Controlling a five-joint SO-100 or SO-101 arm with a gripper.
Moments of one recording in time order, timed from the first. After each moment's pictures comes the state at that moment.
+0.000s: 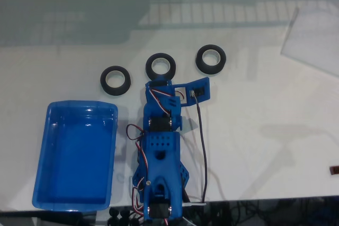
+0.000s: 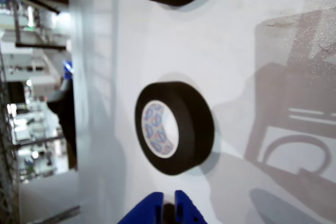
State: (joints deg) arm 6.0 189.7 175.0 49.2 -3.1
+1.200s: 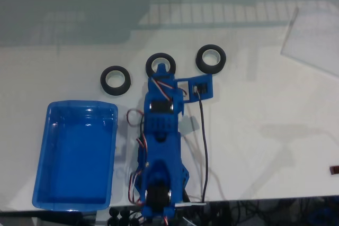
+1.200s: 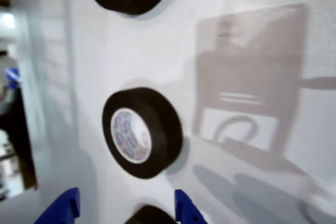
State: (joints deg) arm 7.5 156.5 155.6 49.2 -2.8
